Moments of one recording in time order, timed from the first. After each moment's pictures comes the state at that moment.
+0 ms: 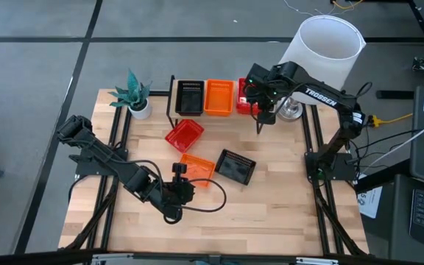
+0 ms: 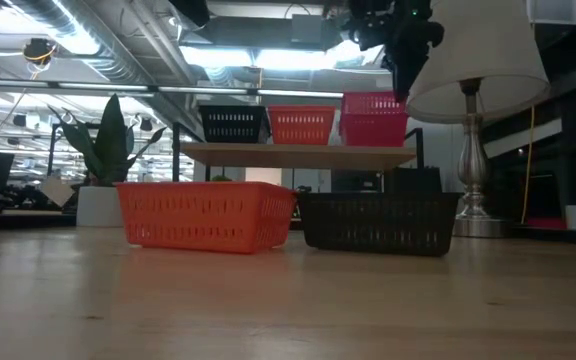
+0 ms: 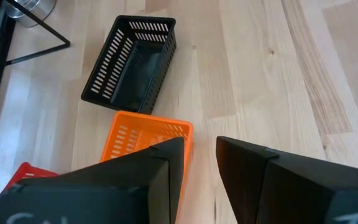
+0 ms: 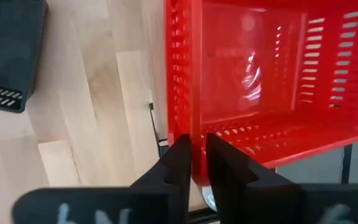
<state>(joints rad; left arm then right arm) -0.58 1.55 1.26 -0.59 -0.57 -0.23 -0.46 1.69 1.83 -1.49 0.13 -0.38</state>
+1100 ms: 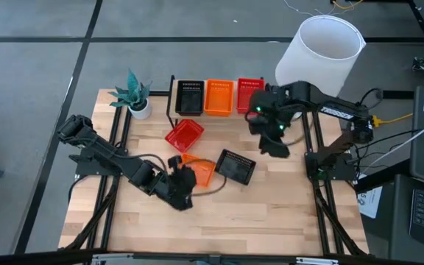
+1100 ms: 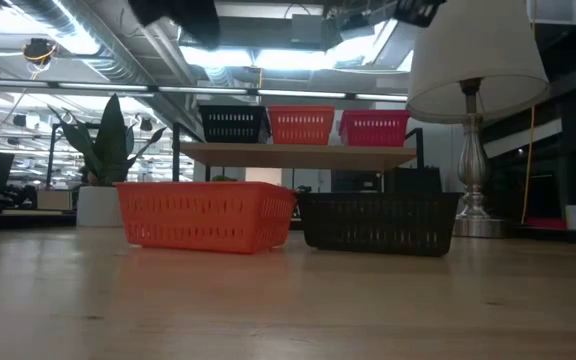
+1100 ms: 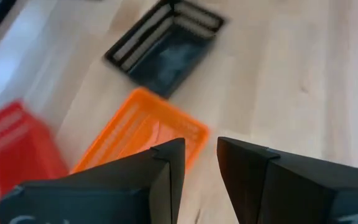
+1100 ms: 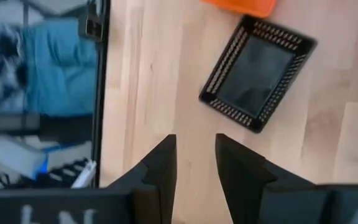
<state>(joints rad) -0.51 1.55 1.26 -0.62 -0.58 -0.58 -0.15 1.60 1.86 -1.57 -0.46 -0.14</state>
